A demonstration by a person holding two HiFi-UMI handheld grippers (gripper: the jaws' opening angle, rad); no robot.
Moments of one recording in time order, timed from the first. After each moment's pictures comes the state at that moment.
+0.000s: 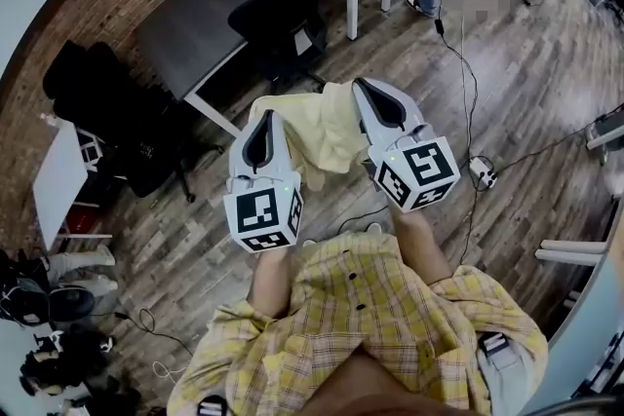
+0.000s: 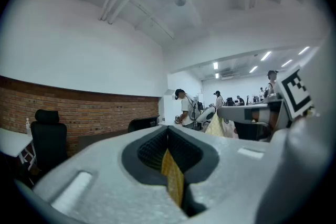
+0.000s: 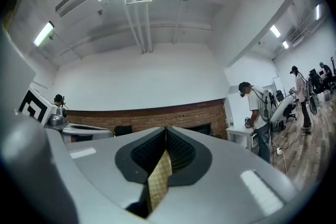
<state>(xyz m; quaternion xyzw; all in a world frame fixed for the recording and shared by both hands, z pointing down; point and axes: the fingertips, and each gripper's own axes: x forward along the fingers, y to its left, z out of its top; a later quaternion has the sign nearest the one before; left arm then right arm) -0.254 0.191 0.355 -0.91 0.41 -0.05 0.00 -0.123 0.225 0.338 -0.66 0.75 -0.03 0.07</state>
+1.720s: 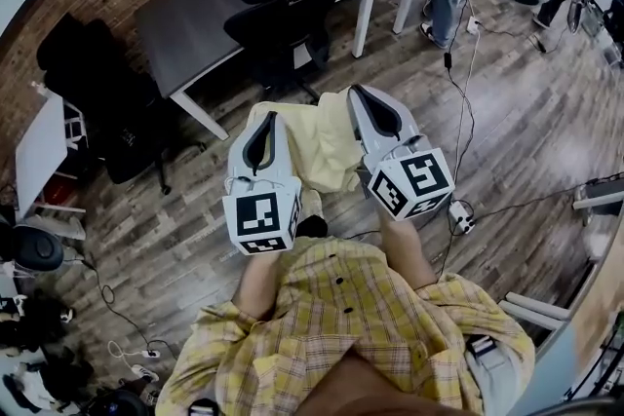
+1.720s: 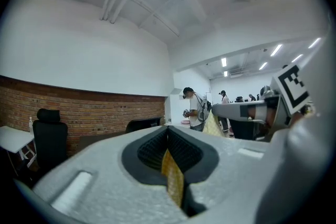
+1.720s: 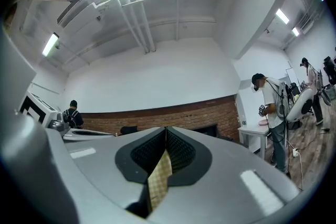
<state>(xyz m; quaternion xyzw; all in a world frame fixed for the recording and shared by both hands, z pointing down) -0.166 0.124 0.370 -0.89 0.45 -0.04 0.00 -0.045 0.138 0.346 -0.60 0.79 -0.03 0.08</state>
